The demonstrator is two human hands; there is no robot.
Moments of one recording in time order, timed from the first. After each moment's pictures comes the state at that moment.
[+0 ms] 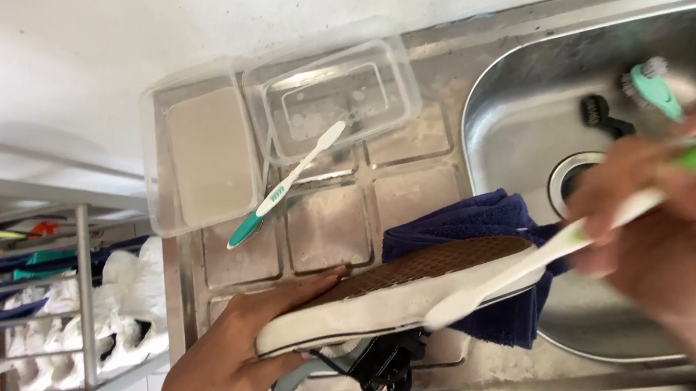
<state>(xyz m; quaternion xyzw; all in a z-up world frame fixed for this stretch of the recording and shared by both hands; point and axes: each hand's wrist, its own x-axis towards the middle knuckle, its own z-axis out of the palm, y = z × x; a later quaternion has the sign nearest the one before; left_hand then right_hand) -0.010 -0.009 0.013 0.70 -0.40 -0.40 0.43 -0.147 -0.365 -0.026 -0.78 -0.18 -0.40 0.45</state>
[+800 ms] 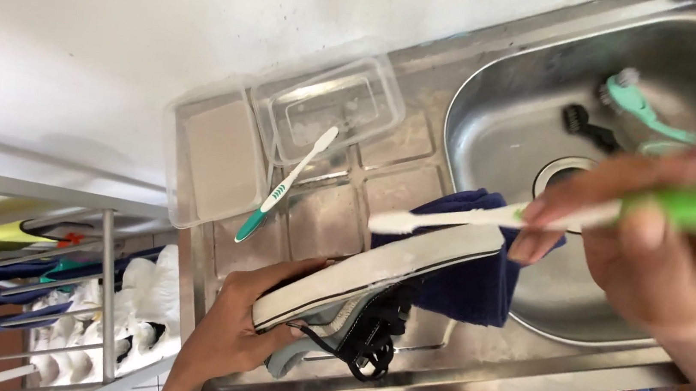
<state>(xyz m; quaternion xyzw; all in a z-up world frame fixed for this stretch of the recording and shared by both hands) -0.024 -0.017 0.026 0.73 -0.40 -0.33 0.46 -0.182 -0.359 0.012 -0.61 -0.15 -0.35 0.70</state>
